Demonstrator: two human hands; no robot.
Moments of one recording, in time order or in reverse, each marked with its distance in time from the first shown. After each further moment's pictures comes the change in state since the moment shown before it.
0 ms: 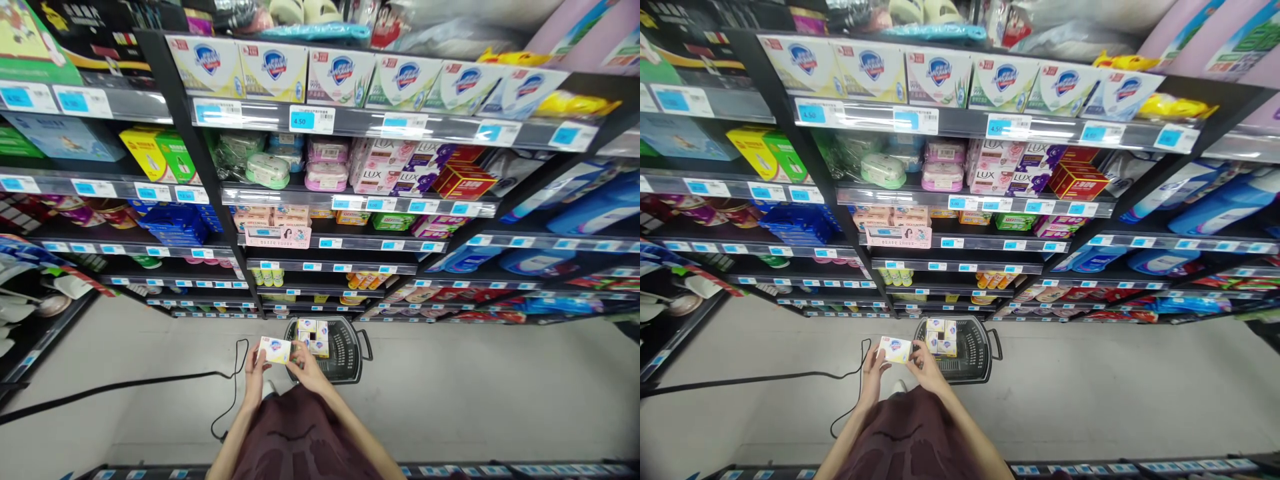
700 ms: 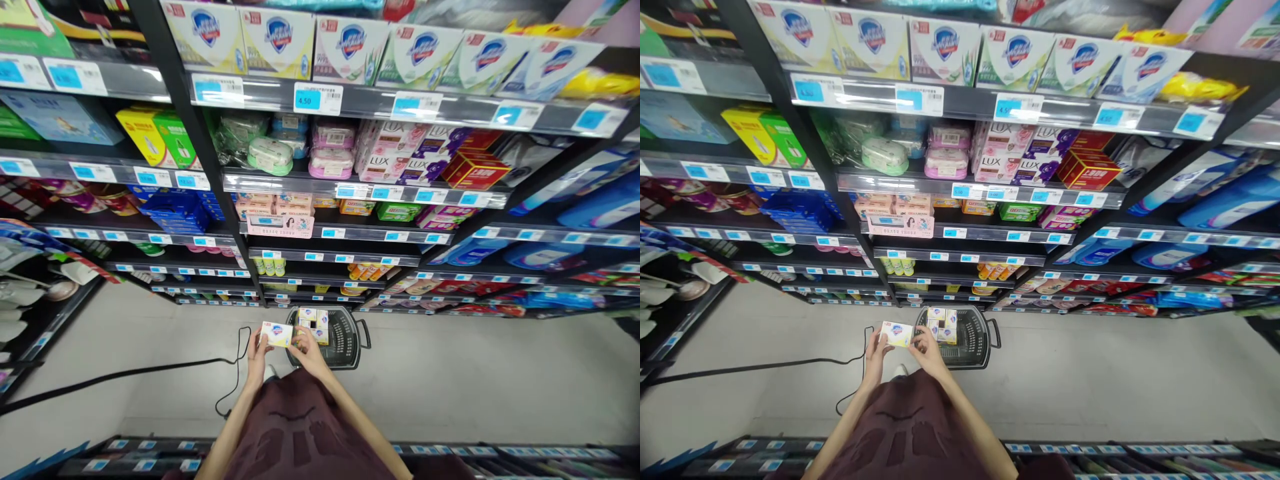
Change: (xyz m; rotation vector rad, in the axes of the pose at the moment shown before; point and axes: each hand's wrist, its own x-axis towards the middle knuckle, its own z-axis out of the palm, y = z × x) left_hand -0.005 0.012 0.007 0.003 -0.018 0.038; right_hand -0.002 -0.008 0.000 0.164 0.067 0.002
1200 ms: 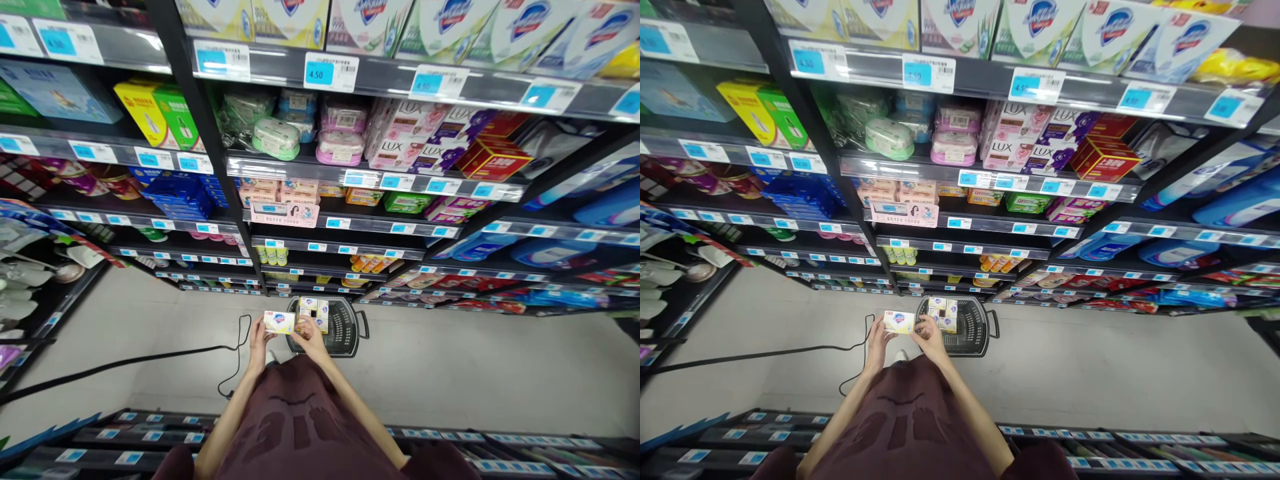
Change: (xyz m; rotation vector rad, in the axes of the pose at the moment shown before) left_hand -0.001 -0.009 -0.002 -0.108 -0.014 -0.041; right_hand -0.001 -0.002 -0.002 0.020 0.075 0.015
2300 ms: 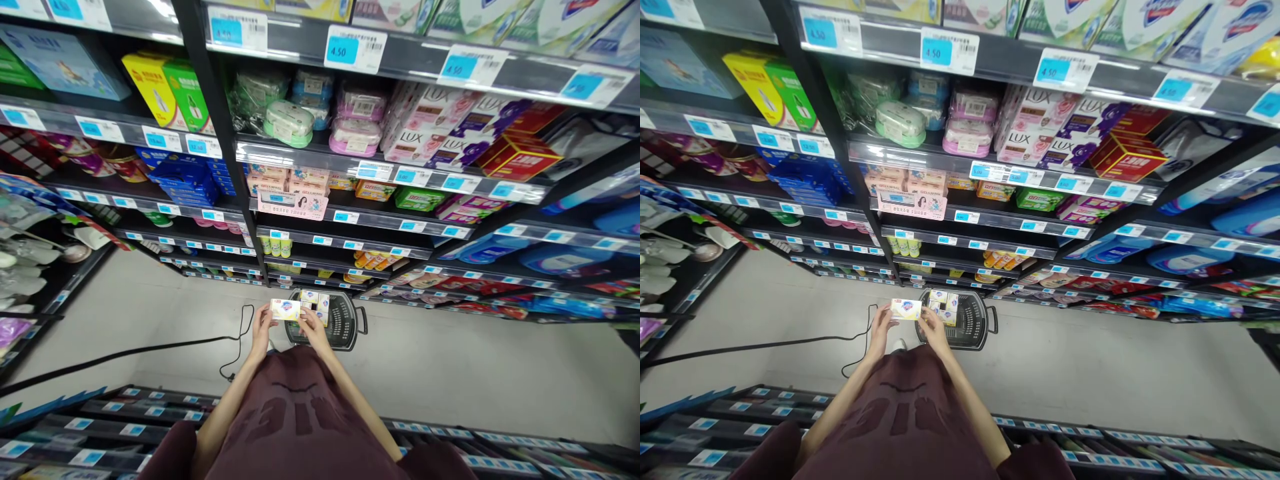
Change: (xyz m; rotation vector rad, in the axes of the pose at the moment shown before) left_hand -0.003 0.005 0.007 0.097 -0.047 0.095; right_hand 0.003 0.013 -0.008 0.093 0.036 0.099
